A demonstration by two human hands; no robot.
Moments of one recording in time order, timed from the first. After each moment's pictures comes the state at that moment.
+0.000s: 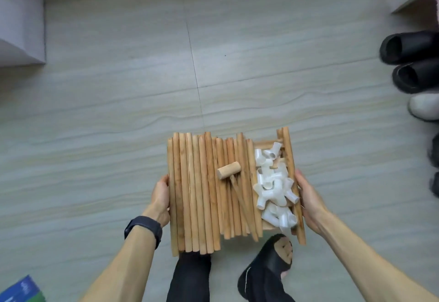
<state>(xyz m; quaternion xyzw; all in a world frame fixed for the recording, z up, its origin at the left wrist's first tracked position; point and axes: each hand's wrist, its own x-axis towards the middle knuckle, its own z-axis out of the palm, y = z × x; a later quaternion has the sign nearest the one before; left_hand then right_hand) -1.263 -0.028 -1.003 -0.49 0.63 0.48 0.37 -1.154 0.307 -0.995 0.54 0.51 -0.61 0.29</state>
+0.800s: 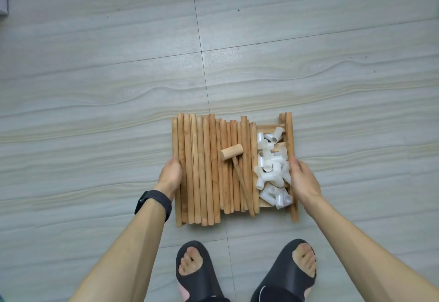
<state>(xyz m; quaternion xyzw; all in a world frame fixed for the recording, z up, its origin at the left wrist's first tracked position) -1.261 -0.028 -1.145 -0.40 0.72 0.39 0.41 -1.161 0.269 -1.136 0.50 0.70 -0.43 0.28</state>
